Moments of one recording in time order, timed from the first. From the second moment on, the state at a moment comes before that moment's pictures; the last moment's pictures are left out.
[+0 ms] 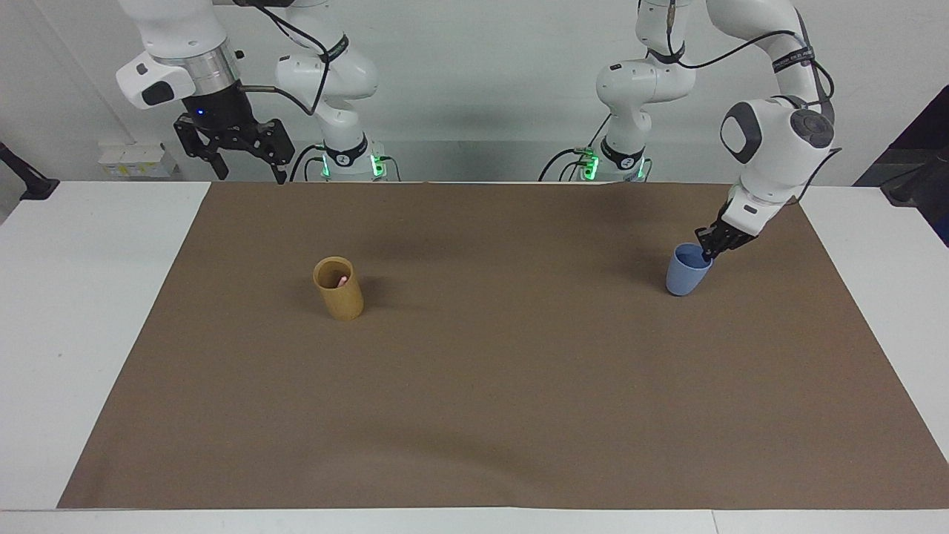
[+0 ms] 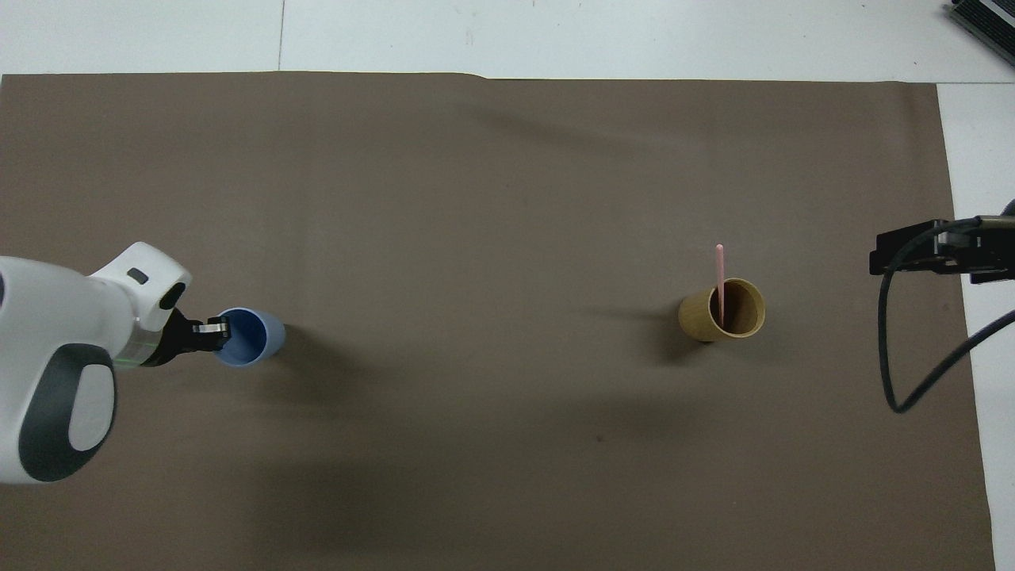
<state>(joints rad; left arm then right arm) -0.10 -0.14 -0.04 -2.26 -0.04 2.11 -0.27 -0.02 -0.03 0.06 -1.51 -0.01 1.50 0.15</state>
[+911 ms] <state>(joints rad) -0.46 0.05 -0.03 -2.10 -0.08 2.17 -0.78 -0.02 -0.01 0.07 -1.51 -0.01 1.55 0.15</state>
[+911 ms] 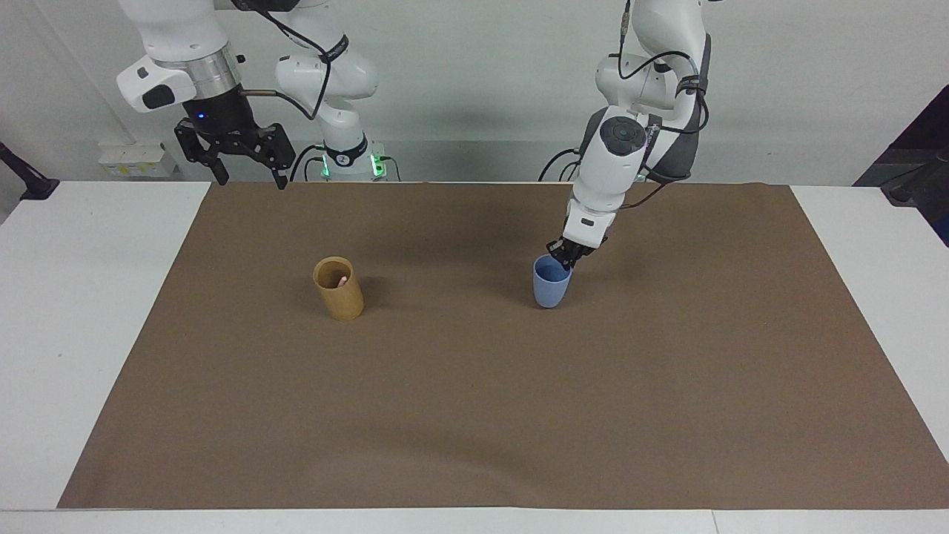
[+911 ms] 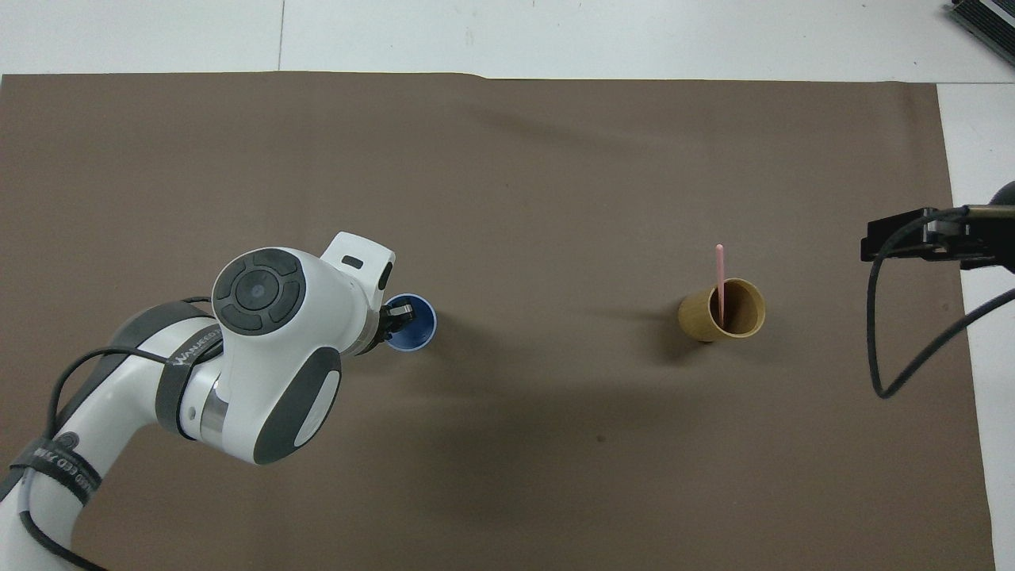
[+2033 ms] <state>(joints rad) -0.46 0.06 -0.02 -2.10 -0.13 2.16 -0.80 0.21 0.26 0.08 -1.52 -0.22 1.83 0.23</state>
